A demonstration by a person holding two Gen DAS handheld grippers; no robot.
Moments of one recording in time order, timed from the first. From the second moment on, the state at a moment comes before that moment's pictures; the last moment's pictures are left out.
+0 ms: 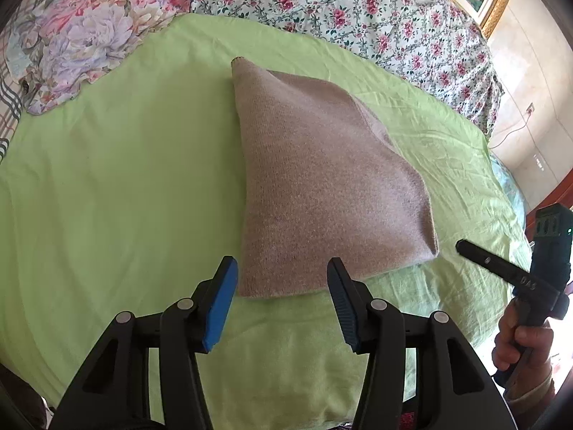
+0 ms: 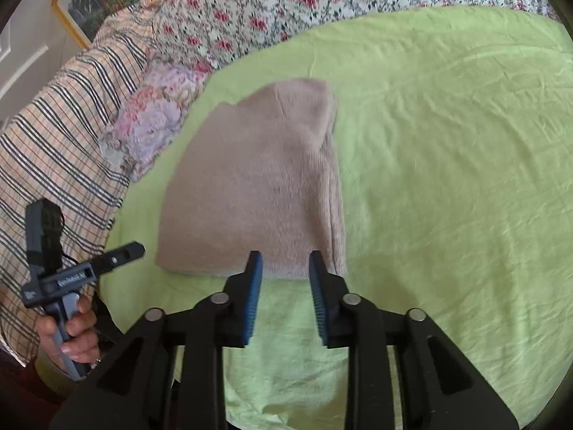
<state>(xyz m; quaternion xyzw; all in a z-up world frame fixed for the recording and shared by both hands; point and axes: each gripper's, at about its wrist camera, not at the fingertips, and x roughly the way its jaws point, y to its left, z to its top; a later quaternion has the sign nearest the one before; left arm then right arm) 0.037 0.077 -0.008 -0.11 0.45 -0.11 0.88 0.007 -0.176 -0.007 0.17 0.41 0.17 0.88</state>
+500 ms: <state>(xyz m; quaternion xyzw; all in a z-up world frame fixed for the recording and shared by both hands) -0.007 0.066 0.026 -0.05 0.42 -0.07 0.90 -0.030 -0.150 0.022 0.10 0.38 0.18 0.90</state>
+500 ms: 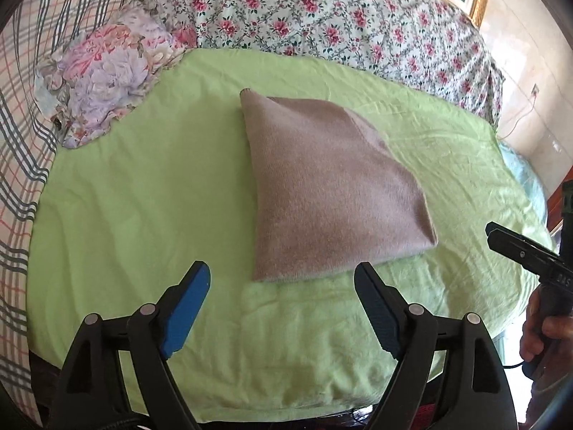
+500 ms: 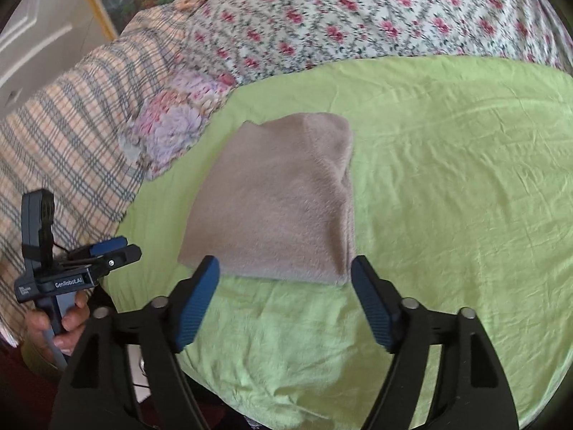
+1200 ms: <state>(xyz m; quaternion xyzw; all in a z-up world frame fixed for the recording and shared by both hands) 0.067 0.077 0.007 -0.06 0.44 -0.06 0.89 0.088 -0.178 -0.002 0.20 0.37 0.18 0.89</state>
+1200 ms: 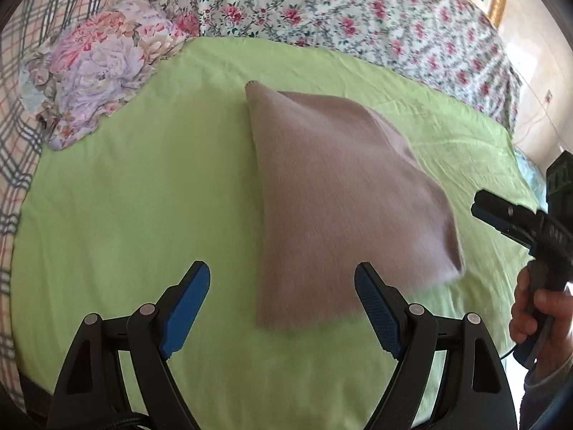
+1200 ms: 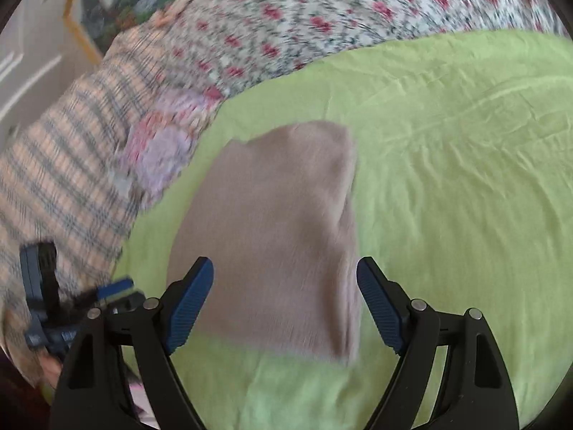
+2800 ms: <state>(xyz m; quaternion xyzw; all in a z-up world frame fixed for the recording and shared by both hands) 0.071 0.063 -0.005 -0.01 0.45 -0.02 0.89 0.060 -0.139 0.002 0.12 0.39 0.19 0.89</state>
